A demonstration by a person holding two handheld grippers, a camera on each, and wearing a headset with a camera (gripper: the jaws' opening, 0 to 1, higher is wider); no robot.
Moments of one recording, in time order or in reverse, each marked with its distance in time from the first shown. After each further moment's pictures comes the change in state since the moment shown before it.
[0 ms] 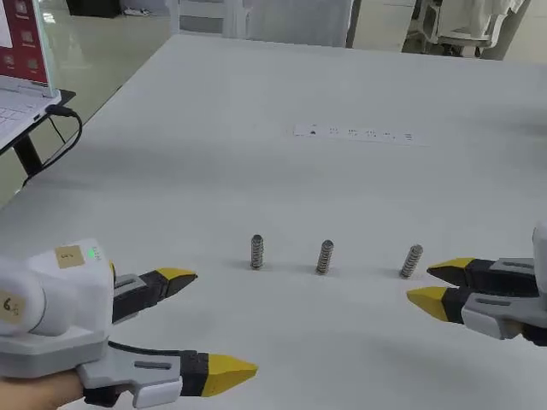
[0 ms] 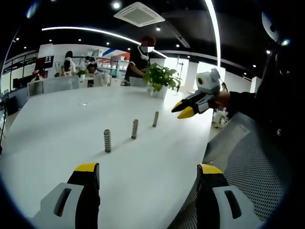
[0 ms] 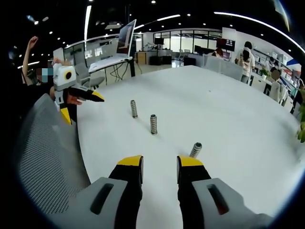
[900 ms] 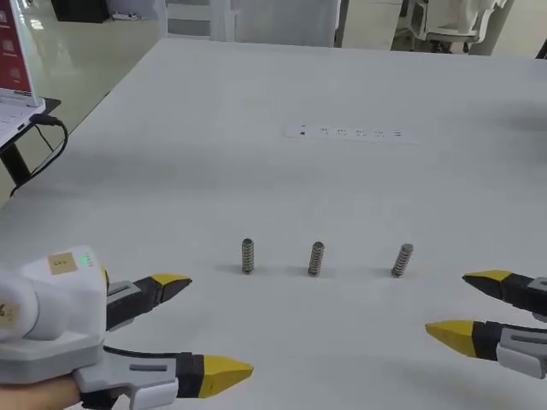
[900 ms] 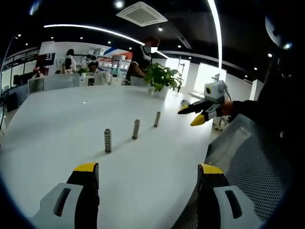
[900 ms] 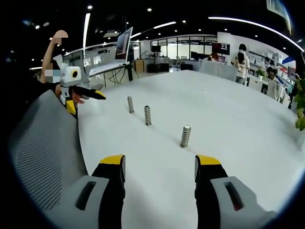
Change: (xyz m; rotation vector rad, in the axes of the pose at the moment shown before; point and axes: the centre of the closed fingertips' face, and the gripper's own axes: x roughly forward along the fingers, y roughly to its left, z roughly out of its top) left arm 0.006 0.005 -0.001 -0.025 0.001 -0.001; right arm -0.018 -0.008 -0.030 0.021 -0.068 -0.007
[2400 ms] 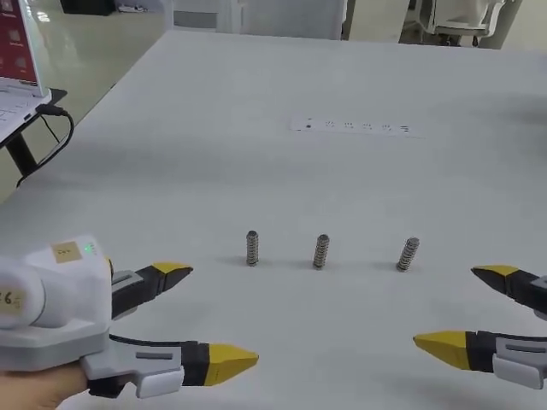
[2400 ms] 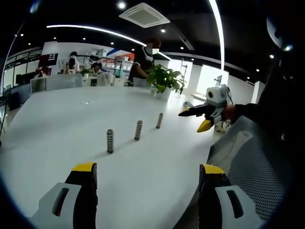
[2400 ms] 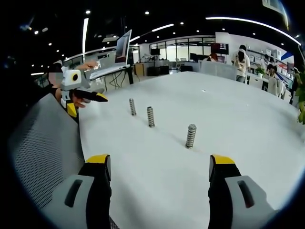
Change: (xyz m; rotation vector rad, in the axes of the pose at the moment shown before) left arm 0.001 0.002 0.001 -0.010 -0.014 0.022; right arm 0.007 0.007 -0.002 0.035 -0.030 0.014
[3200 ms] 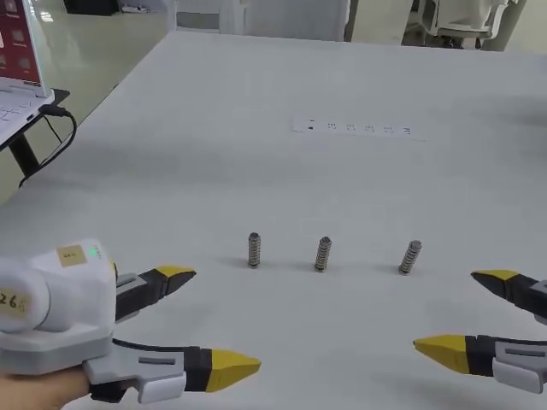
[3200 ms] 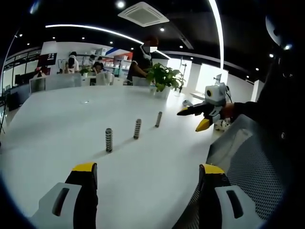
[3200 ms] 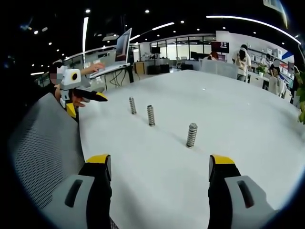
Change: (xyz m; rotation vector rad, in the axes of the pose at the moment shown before) left arm 0.001 -0.001 -0.002 0.004 0.010 -0.006; right arm 0.003 0.001 -0.001 0.003 0.014 0.005
